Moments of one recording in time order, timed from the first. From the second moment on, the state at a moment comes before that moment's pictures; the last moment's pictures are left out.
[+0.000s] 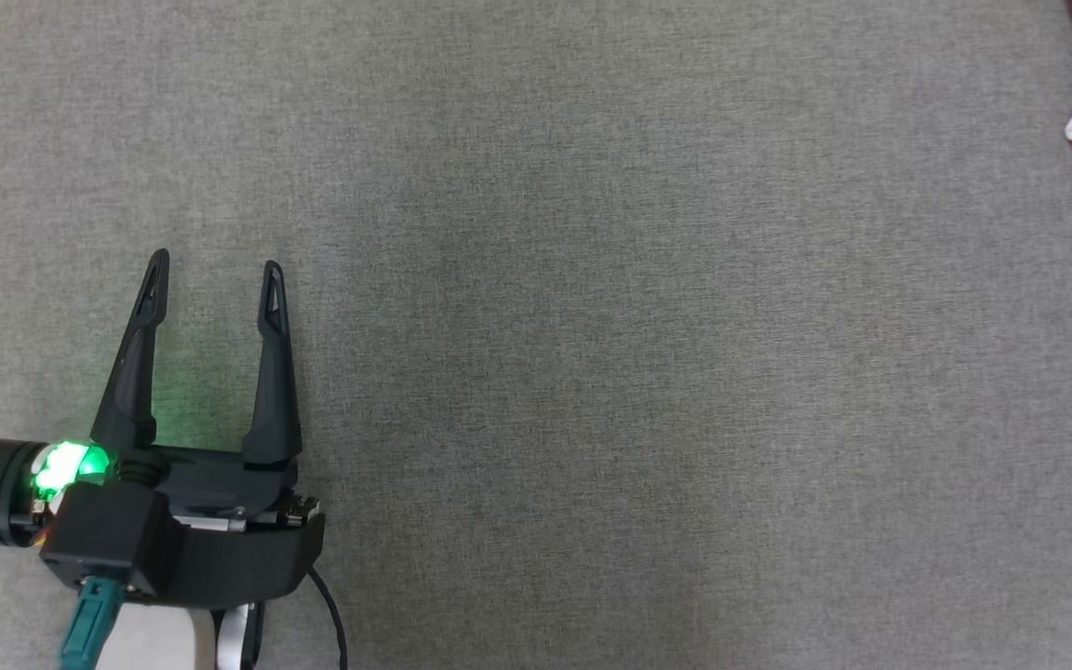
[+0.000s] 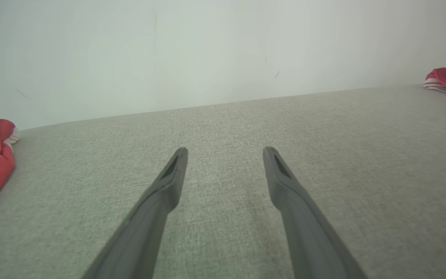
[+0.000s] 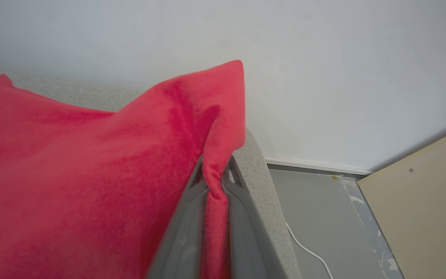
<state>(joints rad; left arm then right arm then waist) -0.27 0.07 -0.04 -0.13 0.00 -0.08 -0.26 -1.12 -1.00 0.46 0.82 0.61 0.13 -0.05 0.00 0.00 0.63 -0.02</state>
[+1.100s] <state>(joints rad) -0.01 0.08 0.07 0.01 -0.06 -0.06 -0.26 -0.79 -0.62 0.35 0.66 0.53 0.13 -0.25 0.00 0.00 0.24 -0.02</state>
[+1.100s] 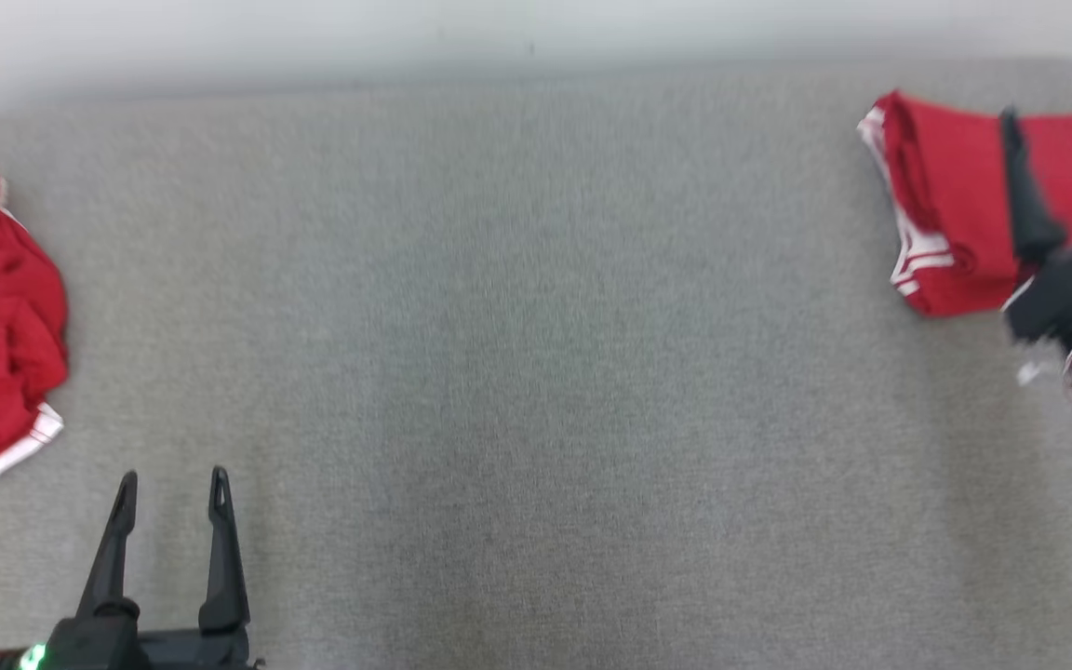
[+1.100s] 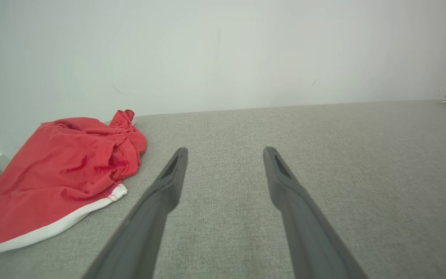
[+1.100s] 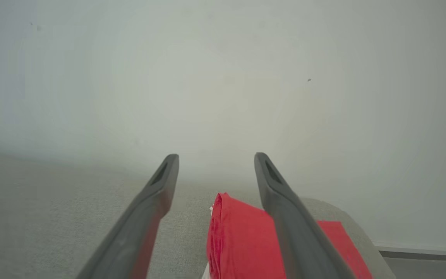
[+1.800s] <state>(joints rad) 0.08 0.07 0.11 0.06 -0.06 -0.06 -0.26 -0.21 -0.31 0.03 0.33 0.41 0.13 -0.26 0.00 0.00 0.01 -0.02</state>
